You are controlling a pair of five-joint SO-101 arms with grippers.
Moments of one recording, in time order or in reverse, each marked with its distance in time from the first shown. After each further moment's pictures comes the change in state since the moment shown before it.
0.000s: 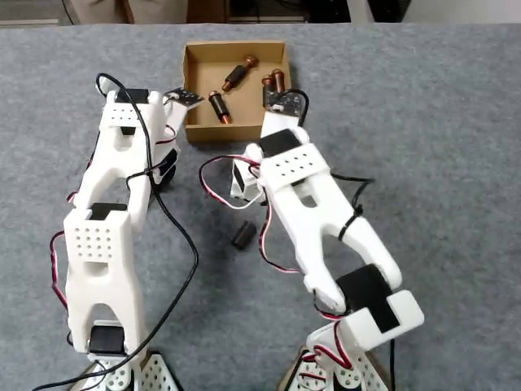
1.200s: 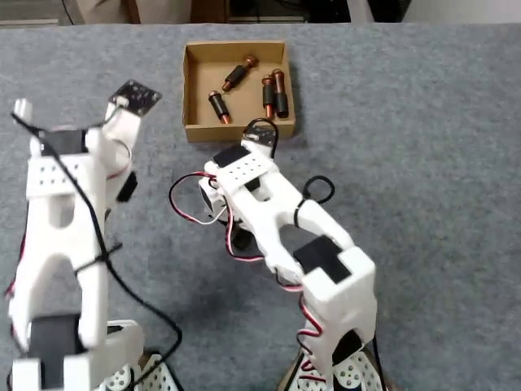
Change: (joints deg) left arm -6.8 -59.6 49.1 -10.5 -2.1; right arm -8.3 20.3 -6.5 -1.2 -17.9
